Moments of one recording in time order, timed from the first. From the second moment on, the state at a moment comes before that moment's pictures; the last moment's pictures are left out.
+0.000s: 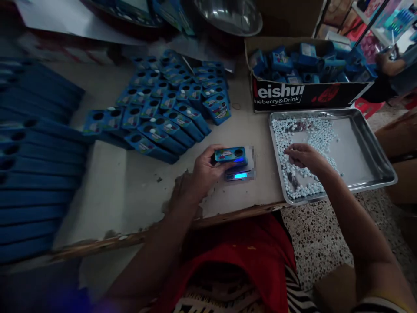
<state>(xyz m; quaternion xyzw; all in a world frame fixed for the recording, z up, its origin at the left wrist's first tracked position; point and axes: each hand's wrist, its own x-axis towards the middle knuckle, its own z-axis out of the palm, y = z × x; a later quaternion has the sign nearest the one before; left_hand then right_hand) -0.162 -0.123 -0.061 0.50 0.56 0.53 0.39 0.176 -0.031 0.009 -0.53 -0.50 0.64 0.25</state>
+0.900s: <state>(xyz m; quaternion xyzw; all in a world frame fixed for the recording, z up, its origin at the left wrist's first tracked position) -0.233 -0.189 -0.040 0.40 0.64 0.57 0.33 0.083 -0.038 0.064 -0.48 -0.49 0.68 0.24</state>
